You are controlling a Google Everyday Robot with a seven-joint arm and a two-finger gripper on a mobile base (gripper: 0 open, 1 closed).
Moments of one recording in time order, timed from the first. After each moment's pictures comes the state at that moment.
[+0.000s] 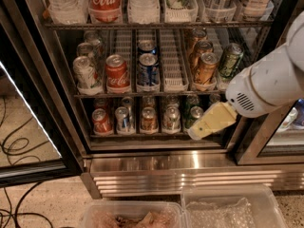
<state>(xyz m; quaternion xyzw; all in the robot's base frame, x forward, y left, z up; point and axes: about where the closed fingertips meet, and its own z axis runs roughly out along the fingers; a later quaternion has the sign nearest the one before) 0.463 -0.154 0.886 -0.37 0.89 0.05 0.26</state>
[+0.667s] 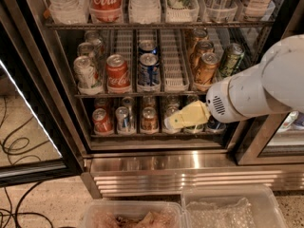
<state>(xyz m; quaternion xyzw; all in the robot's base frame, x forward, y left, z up) 0.483 -0.121 0.866 -0.24 0.91 0.10 0.32</state>
